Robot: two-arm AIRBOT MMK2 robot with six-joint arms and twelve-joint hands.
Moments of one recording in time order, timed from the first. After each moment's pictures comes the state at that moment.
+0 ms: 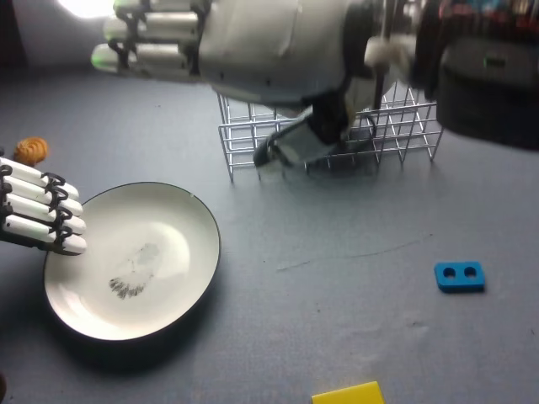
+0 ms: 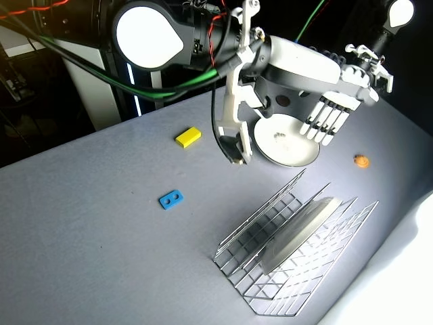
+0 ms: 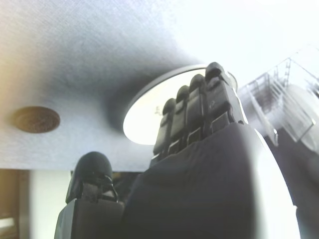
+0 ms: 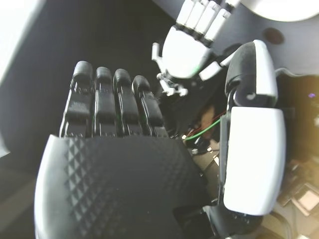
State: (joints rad) left arm 0.72 -0.95 1.68 1.77 -1.06 -0.22; right arm -0.26 -1.22 1.00 -0.10 0.19 -1.36
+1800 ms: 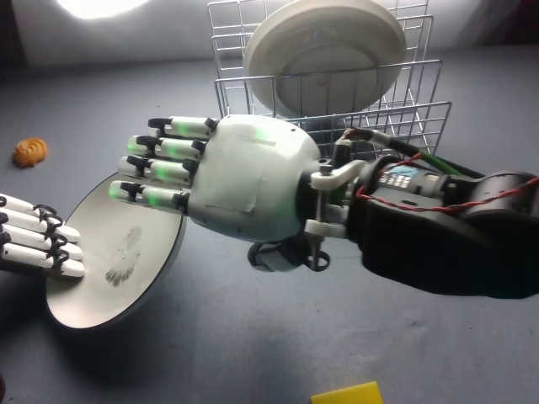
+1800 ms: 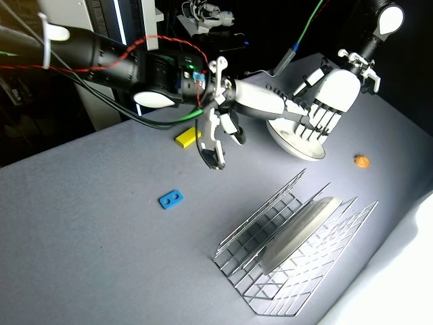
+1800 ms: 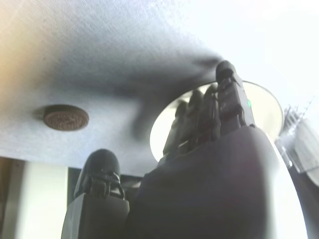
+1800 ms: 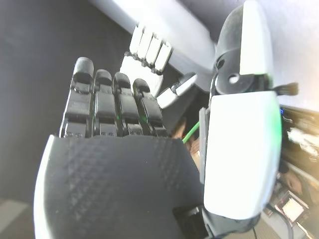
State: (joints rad) left arm 0.88 -0.96 1.67 1.75 -1.03 -0.32; right arm -0.53 -1.41 1.02 0.28 0.37 -1.86
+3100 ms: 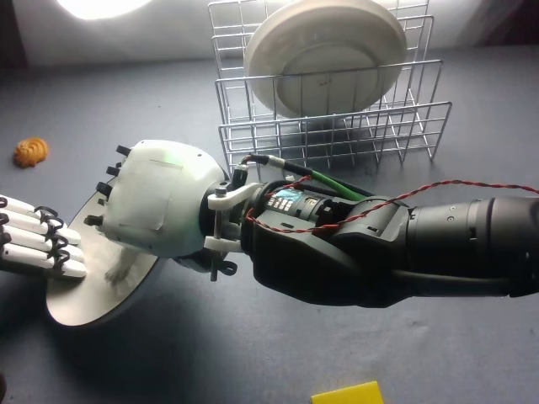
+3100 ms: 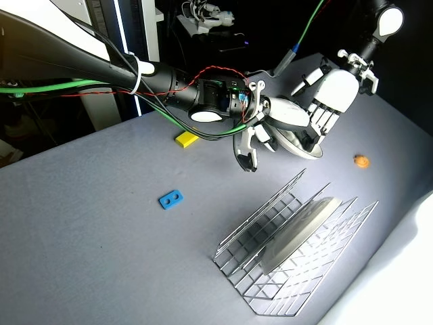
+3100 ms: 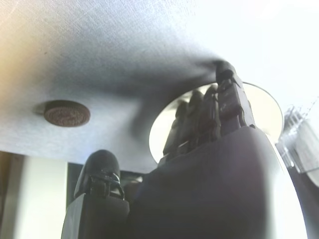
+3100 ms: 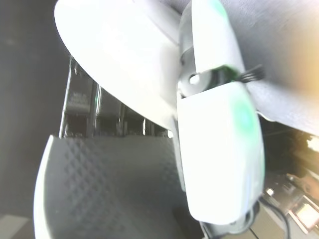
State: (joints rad) left arm 0.87 -0.97 1.69 1.75 -1.05 -0.34; right arm -0.55 -1.72 1.32 0.28 0.41 -1.82
